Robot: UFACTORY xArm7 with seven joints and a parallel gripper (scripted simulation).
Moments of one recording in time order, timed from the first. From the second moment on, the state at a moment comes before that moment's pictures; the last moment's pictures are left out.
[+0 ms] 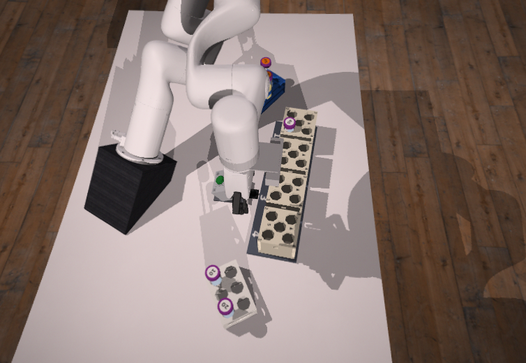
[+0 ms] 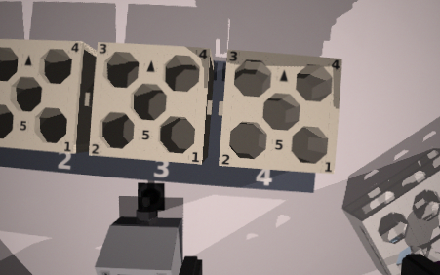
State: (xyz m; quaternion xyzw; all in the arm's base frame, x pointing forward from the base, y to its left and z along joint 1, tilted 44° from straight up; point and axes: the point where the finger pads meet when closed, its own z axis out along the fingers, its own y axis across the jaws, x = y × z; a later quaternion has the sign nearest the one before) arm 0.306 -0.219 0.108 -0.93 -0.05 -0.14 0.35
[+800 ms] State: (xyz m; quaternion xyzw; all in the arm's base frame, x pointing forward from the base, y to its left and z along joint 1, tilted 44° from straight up) arm 0.343 -0.151 0.181 -0.93 -0.05 -0.14 0.35
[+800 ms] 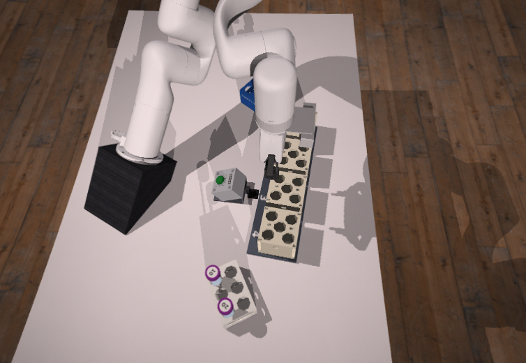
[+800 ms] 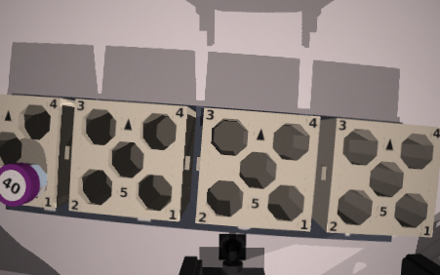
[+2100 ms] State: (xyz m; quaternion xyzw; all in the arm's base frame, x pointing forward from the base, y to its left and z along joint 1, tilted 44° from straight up) arm 0.312 -0.044 0.268 -0.87 -0.33 -0.23 0.29
